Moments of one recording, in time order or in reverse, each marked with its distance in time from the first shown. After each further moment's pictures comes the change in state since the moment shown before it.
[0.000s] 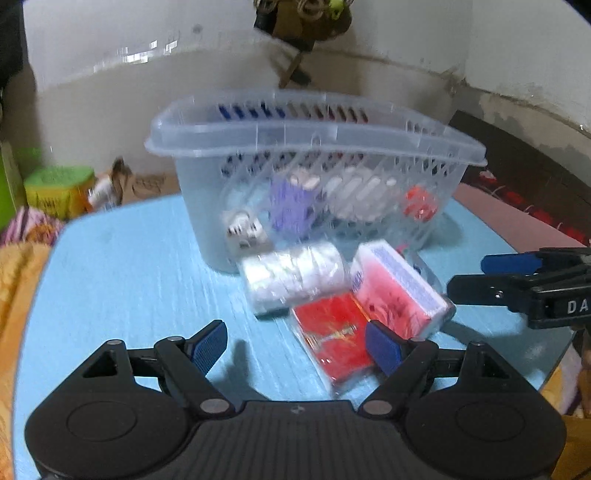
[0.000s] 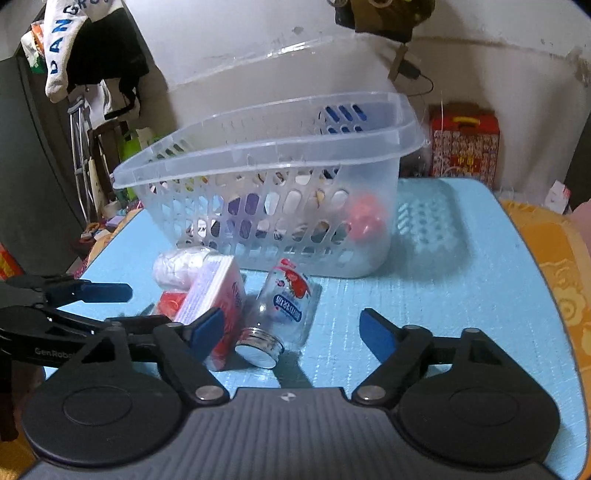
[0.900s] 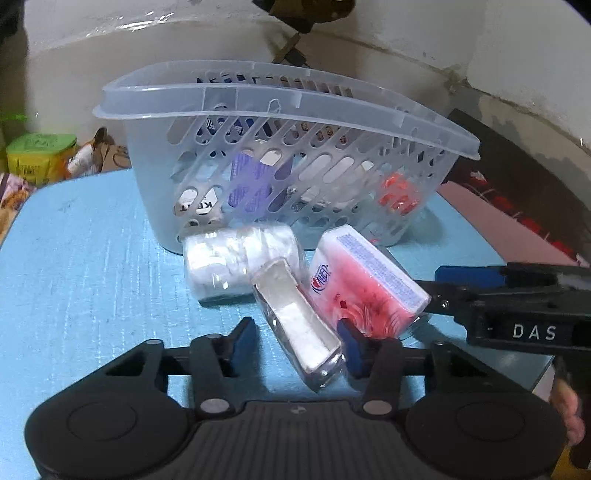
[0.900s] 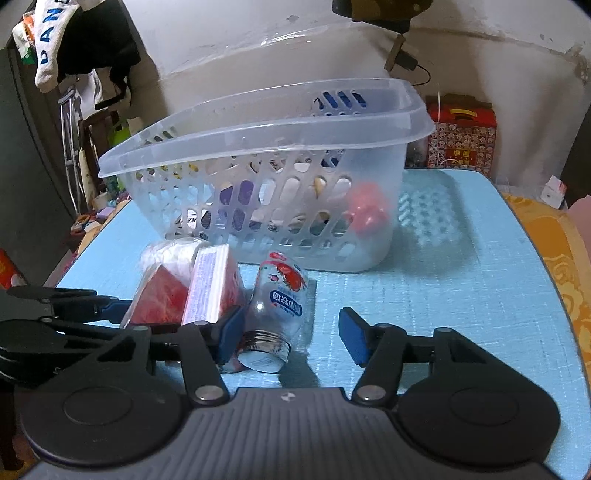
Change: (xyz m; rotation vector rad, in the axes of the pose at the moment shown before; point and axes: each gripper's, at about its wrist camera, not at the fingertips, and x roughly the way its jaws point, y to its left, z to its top) left arm 0.020 -0.029 -0.001 -0.053 0.045 -0.053; right arm 0.016 0.004 0.005 -0.008 0.029 -0.032
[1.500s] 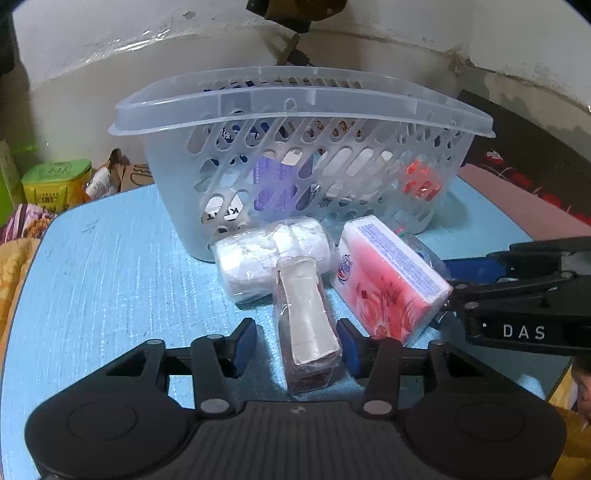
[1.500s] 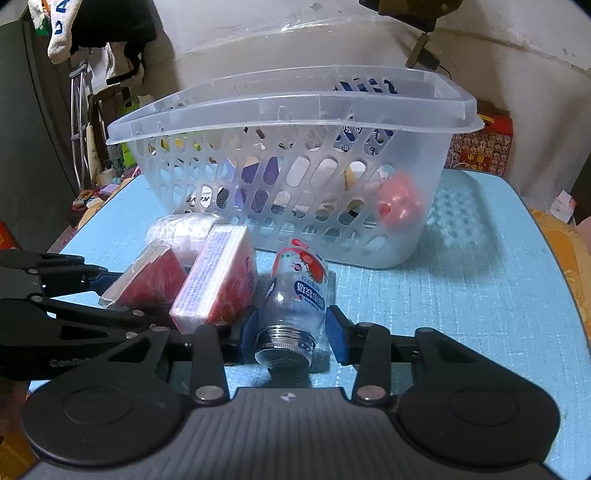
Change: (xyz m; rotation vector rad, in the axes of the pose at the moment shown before) left arm -0.003 0.006 -0.001 0.097 -0.006 0.107; right arm 0.016 0.014 -0.002 -0.077 0.033 0.001
